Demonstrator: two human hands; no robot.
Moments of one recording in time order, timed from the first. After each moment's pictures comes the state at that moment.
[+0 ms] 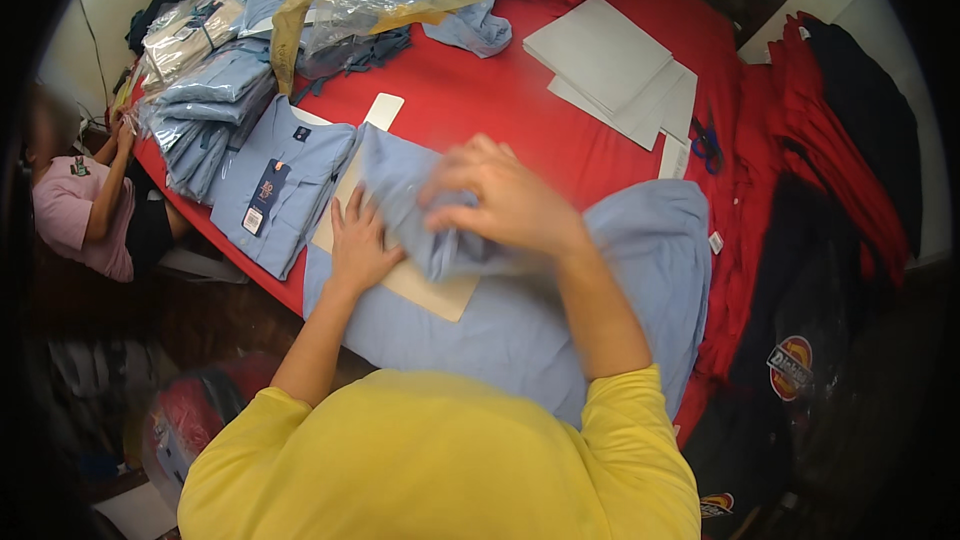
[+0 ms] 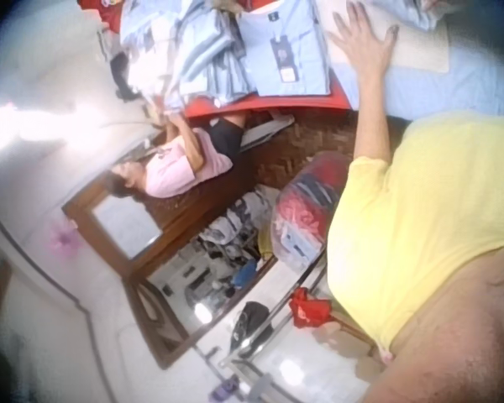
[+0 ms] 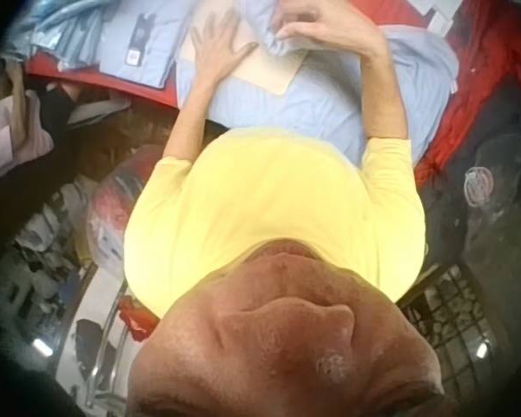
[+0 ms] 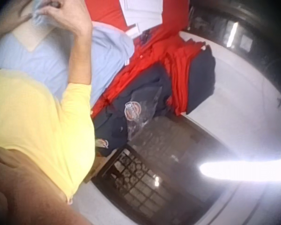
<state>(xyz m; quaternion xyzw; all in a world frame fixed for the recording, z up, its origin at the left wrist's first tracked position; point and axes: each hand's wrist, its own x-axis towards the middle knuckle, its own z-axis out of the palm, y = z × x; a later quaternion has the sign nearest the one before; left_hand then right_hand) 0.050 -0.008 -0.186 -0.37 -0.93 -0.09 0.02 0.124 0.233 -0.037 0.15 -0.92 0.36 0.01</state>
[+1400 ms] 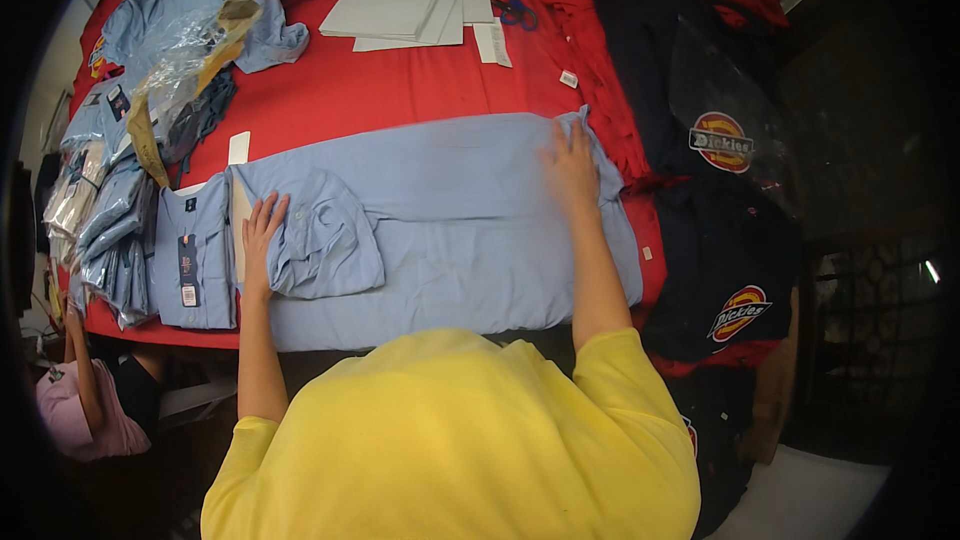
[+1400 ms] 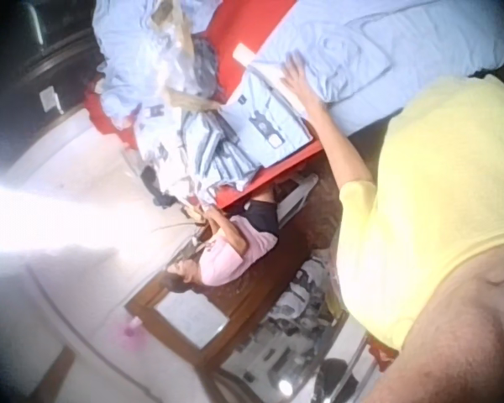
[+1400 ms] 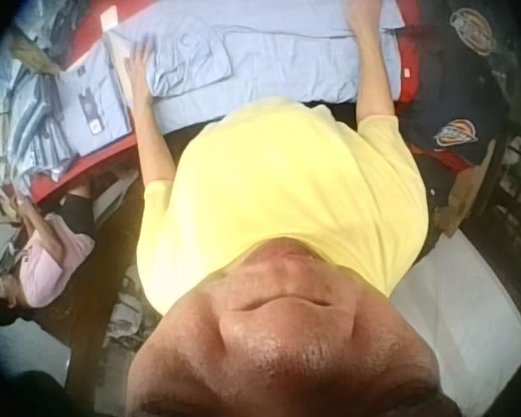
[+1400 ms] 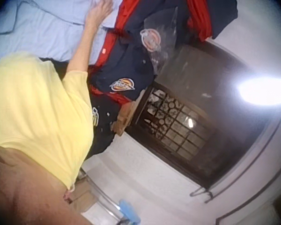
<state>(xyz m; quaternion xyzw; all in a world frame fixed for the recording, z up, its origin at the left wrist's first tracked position) 0.020 -0.018 -0.187 -0.53 -0.83 -0.18 -0.01 0.391 0.326 -0.191 -0.47 -0.86 -0.02 0.18</state>
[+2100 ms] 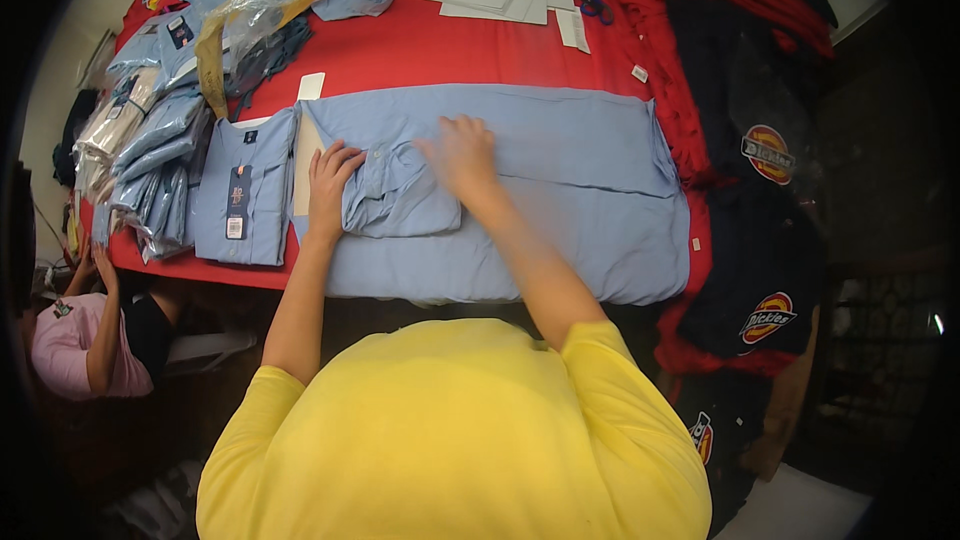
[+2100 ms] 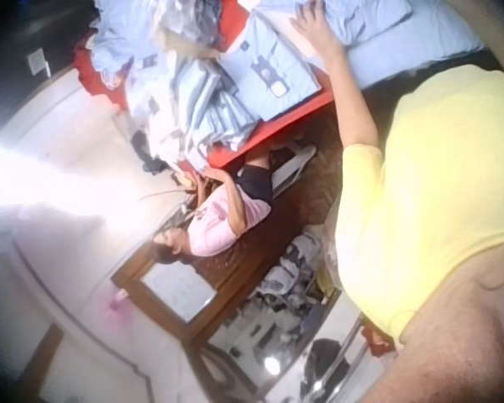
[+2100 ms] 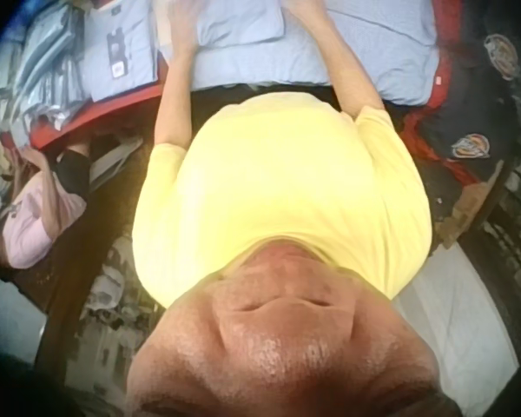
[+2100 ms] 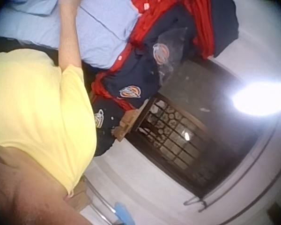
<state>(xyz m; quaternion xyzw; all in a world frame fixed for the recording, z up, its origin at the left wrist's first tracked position) 0.025 -0.022 -0.189 -0.58 -0.76 -0.28 0.10 0.191 0.152 -0.166 -0.31 -0.90 0.14 0.27</state>
